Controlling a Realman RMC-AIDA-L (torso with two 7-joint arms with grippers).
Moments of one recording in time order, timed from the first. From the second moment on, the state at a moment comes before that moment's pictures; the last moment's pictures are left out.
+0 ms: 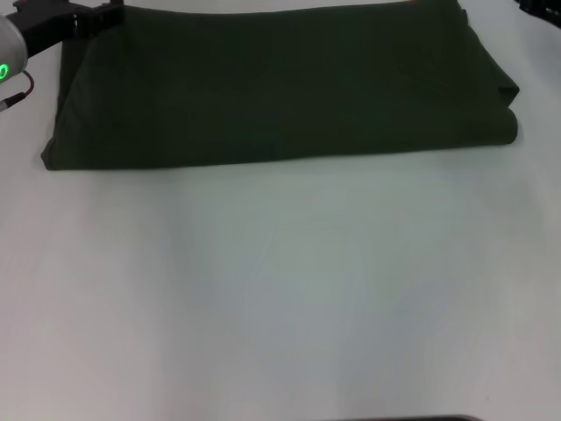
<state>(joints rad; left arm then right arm) -0.70 -2.16 0.59 0.63 2.00 0.69 -1.56 0.57 2.08 -0.36 -0.50 -1.75 -1.05 1.49</state>
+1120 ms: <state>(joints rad) -0.45 -2.16 0.59 0.78 1.91 1.28 -1.54 0.47 1.93 -0.40 -0.62 -2.12 -1.30 2.07</state>
